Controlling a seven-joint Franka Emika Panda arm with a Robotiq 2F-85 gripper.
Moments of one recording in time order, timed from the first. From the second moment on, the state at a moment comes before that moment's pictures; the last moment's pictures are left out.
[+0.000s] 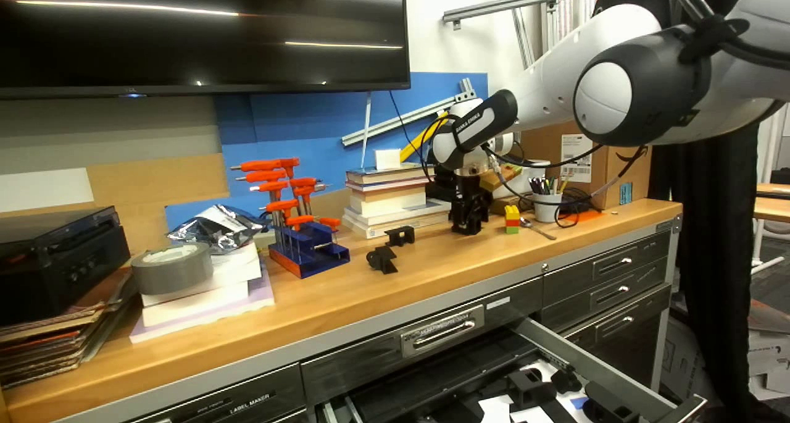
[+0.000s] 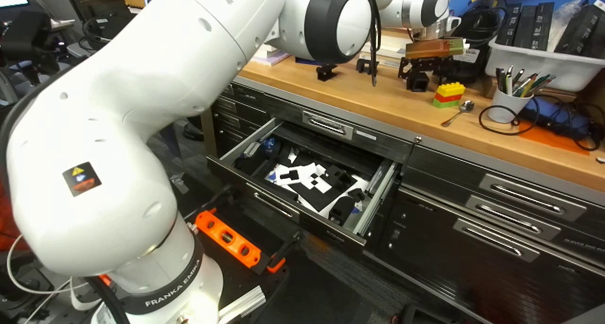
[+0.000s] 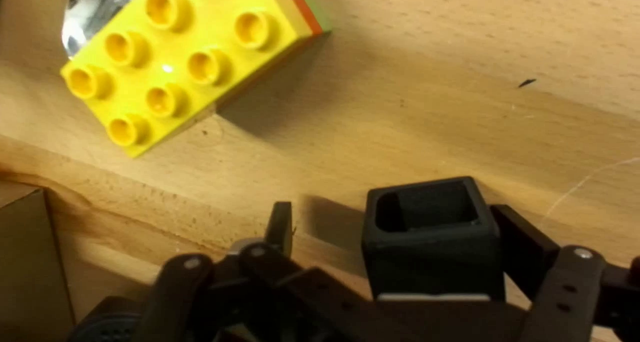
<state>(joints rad) -0.12 1.04 -0.03 -0.84 -0.14 2.04 -0.42</state>
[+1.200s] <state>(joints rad) -0.17 1.10 0.05 -0.71 -0.06 1.91 -0.54</state>
